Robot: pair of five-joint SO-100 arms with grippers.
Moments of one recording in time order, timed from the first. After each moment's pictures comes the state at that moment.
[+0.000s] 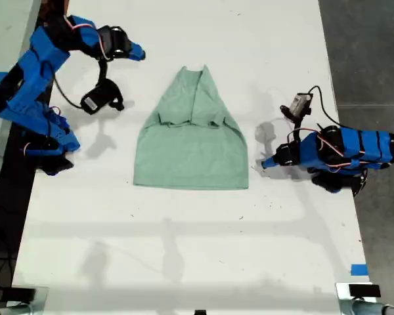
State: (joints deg) arm 0 -43.0 130.3 92.6 74.5 35.8; arm 1 4.7 200.2 175.1 74.3 -14.6
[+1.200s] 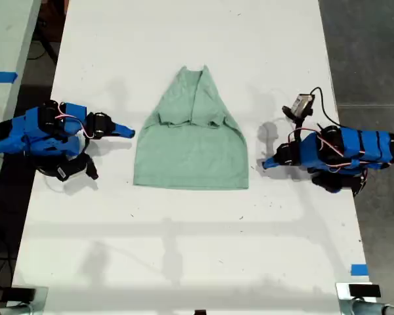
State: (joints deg) arm 0 -18.0 206.3 182.3 57.3 14.6; arm 1 4.6 200.2 175.1 75.1 -10.6
